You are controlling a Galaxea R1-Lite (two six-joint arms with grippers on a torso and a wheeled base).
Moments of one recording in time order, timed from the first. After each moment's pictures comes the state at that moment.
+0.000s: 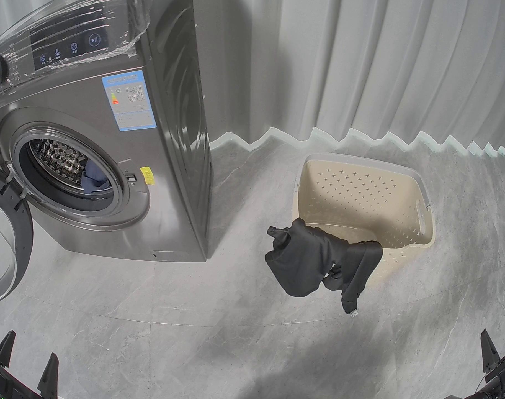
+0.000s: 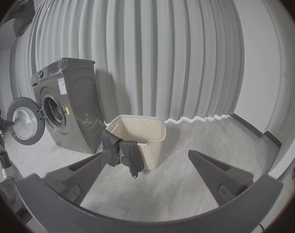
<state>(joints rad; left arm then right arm) 0.00 0.01 -0.02 0.00 -0.01 0.01 0.00 0.01 -0.02 0.00 -0.03 0.02</state>
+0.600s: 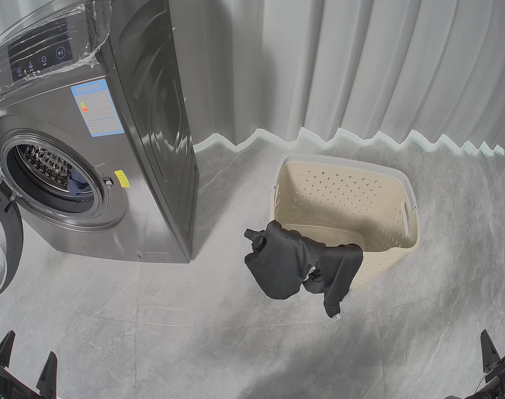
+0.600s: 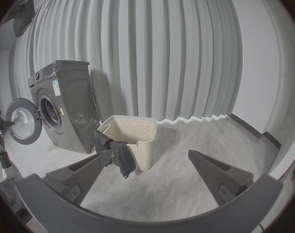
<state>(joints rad) 0.00 0.01 -0.02 0.00 0.00 -0.01 0.00 0.01 -0.02 0.00 -0.03 0.02</state>
